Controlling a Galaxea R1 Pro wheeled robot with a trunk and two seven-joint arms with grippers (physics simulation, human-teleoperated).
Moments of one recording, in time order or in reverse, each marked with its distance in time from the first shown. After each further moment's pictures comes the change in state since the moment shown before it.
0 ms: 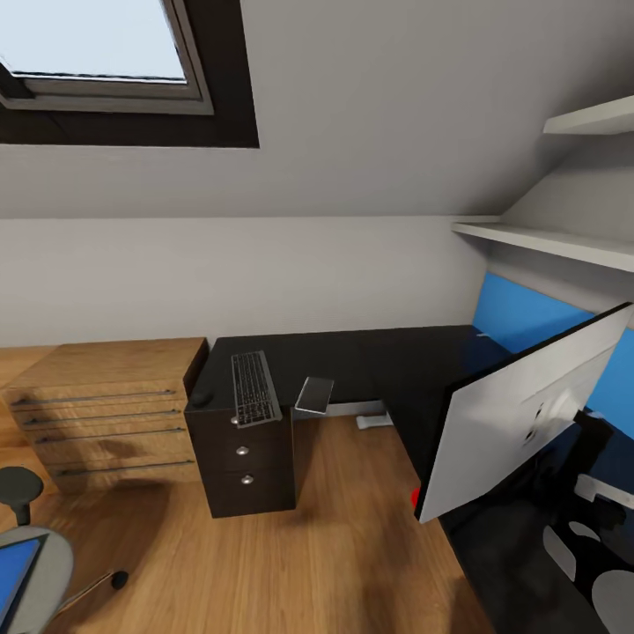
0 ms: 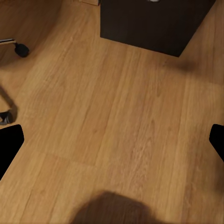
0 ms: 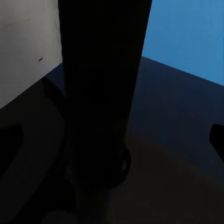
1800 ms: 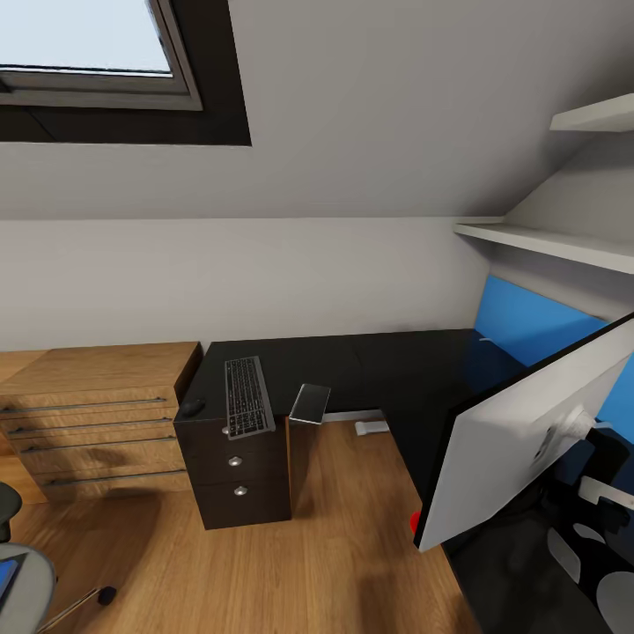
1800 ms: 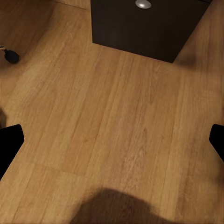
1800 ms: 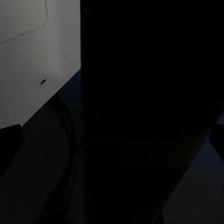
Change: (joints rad) left arm 0.000 0.000 0.000 0.002 0.000 0.001 -0.004; right arm 0.000 -0.011 -0.005 0.014 -0.003 0.006 0.016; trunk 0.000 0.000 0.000
